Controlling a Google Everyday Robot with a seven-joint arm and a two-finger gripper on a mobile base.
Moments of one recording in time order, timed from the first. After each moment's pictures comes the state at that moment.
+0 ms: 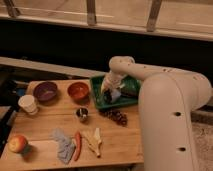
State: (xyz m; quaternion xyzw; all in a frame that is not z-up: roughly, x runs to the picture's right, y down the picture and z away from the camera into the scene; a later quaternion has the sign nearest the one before) arm 0.027 0.016 0.894 -0.31 0.10 0.72 0.61
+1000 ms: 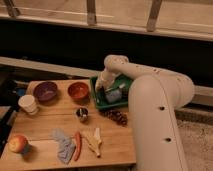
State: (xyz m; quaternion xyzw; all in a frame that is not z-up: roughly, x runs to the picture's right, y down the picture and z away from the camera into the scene) arm -0.019 0.009 0.922 -0.34 0.08 0.71 0.61
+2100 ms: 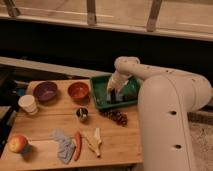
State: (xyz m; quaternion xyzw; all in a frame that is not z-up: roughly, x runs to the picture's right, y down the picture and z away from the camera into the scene) arm 0.051 0.013 0.917 -0.30 0.12 0.75 0.58
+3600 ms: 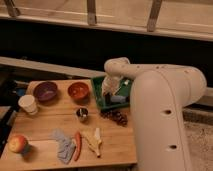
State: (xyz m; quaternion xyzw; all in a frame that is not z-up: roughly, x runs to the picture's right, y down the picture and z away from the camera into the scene) arm 0.032 0.037 0.902 -0.29 0.17 0.72 0.60
